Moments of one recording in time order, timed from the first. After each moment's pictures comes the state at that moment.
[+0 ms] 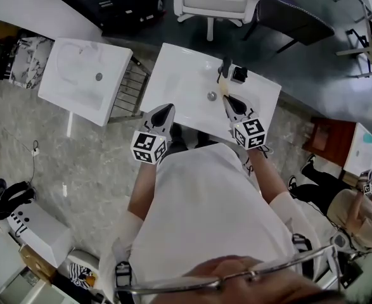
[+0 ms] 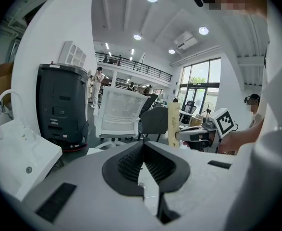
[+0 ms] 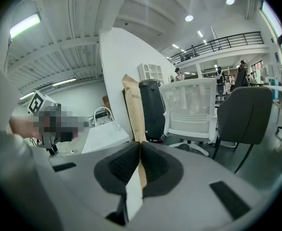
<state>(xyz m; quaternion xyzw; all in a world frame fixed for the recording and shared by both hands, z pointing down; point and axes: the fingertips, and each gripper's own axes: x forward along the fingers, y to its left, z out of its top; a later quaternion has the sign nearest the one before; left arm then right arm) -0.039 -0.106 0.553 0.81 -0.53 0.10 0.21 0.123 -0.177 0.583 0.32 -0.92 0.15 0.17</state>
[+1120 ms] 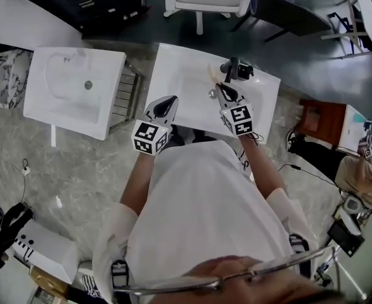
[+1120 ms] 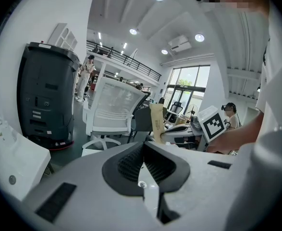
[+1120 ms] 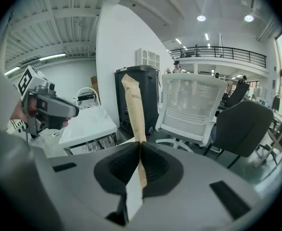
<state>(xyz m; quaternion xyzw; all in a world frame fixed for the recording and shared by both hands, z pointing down) -0.096 -0.163 0.581 0.86 -0.44 0.08 0.24 0.040 -0.228 0.617 0.39 -0.87 0.11 0.28</state>
